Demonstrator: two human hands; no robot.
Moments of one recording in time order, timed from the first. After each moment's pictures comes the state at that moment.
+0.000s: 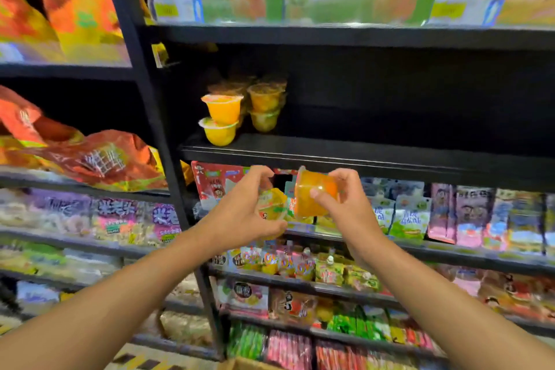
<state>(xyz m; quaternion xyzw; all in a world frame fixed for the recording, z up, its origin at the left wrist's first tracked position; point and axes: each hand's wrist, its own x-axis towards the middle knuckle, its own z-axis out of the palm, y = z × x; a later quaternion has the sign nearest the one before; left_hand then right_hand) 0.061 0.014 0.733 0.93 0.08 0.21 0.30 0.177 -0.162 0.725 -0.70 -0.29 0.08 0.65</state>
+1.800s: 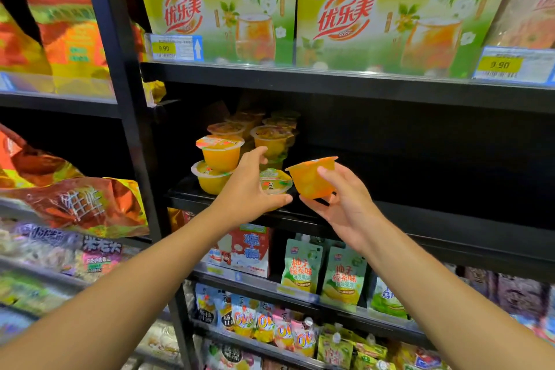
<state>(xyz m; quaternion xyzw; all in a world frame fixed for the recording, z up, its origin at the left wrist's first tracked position) 0.193 0.099 0.782 0.89 0.14 0.32 0.28 0.289 -0.075 0.796 -0.51 -0.20 0.29 0.78</state>
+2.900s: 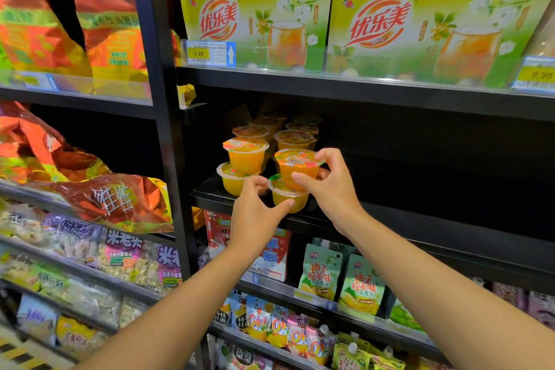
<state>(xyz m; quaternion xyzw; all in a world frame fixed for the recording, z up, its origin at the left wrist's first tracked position) 0.171 0.085 0.743 0.76 0.25 0.45 0.39 0.294 -0.009 0.786 -0.62 -0.41 0.07 0.66</state>
